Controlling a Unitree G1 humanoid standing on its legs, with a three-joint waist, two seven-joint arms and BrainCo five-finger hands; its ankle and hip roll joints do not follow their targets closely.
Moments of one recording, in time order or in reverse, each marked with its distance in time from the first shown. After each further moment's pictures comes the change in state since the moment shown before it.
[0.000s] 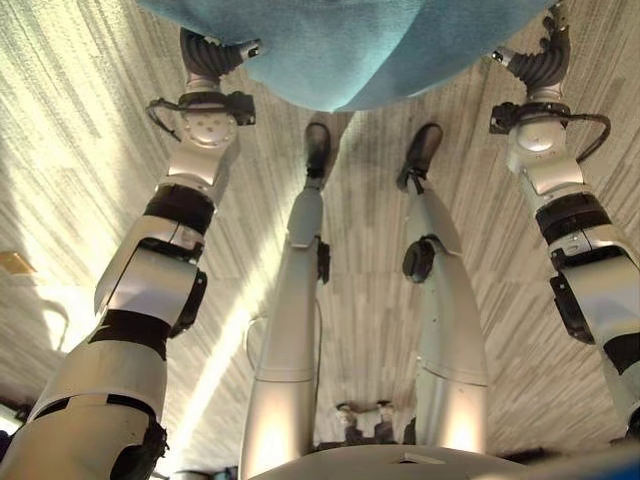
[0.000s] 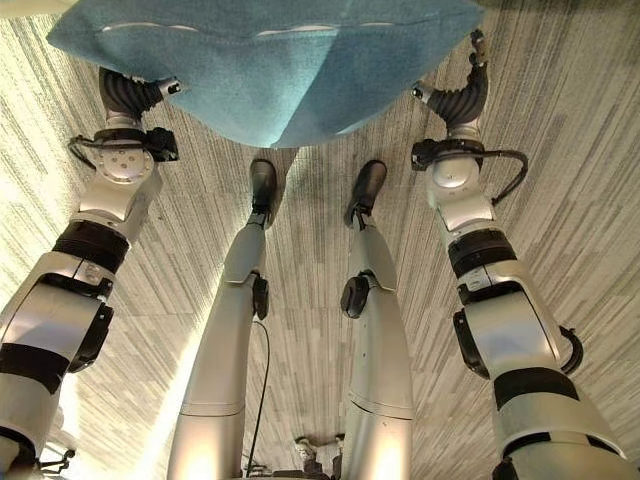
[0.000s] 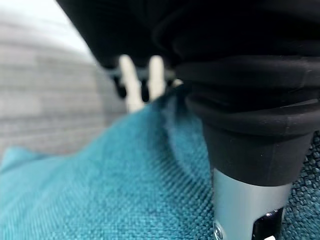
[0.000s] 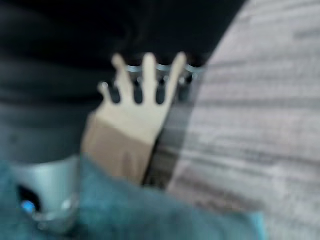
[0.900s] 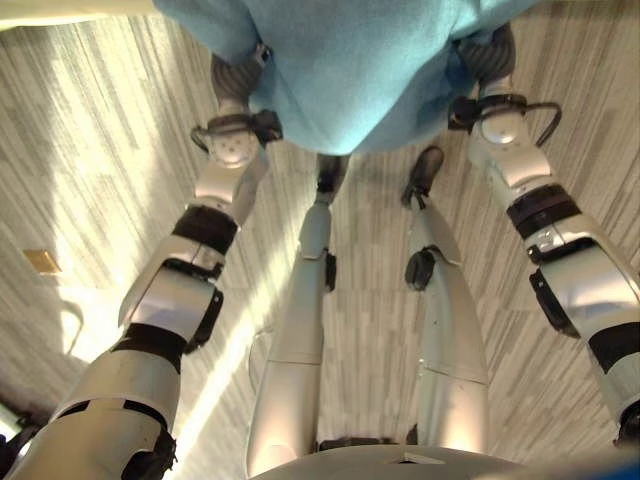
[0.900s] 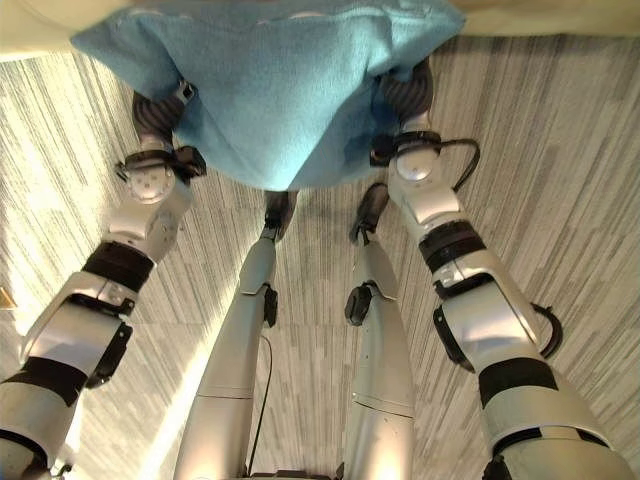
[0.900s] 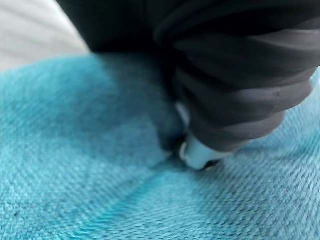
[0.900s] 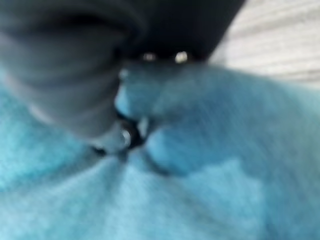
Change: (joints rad) left arm 0.201 -0.059 0.049 -0.225 -0.188 -0.008 -0.012; right arm 0.041 0.044 0.095 -0.105 0.150 0.011 0.081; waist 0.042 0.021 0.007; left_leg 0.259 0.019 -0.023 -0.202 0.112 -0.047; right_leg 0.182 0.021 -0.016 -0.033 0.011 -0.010
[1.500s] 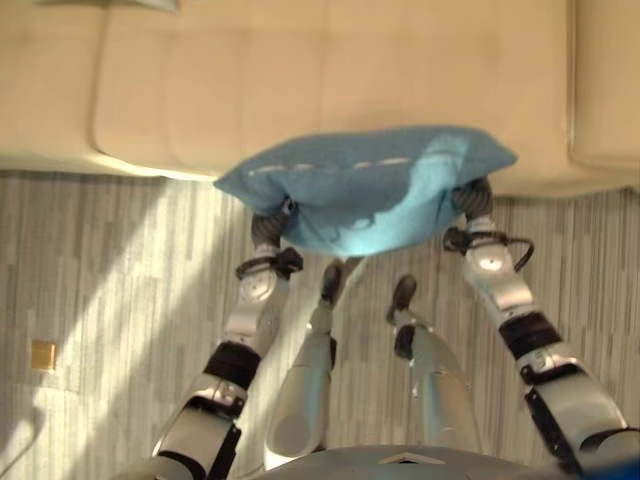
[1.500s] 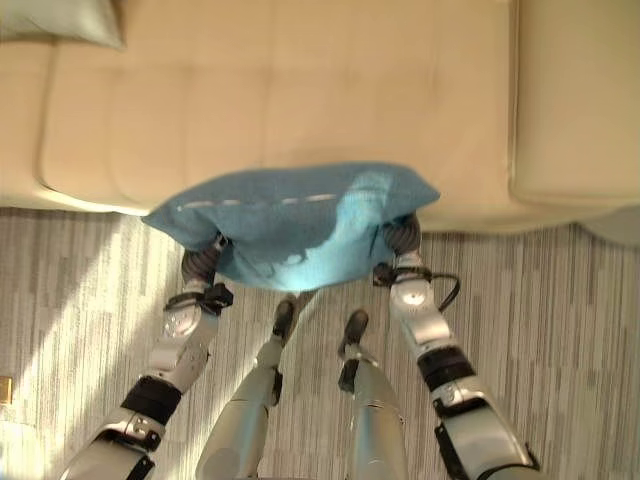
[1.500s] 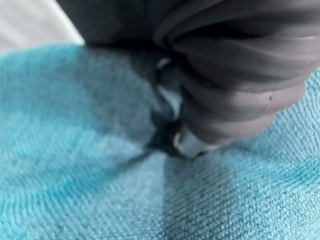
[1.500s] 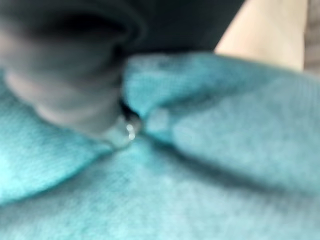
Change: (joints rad) left arm 0.699 -0.257 0.101 -0.236 0.039 -0.054 -0.132; right arm 0.692 0.190 -0.162 -0.274 -0.194 -0.041 0.053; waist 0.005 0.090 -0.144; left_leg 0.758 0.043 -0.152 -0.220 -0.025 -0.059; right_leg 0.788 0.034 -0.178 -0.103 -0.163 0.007
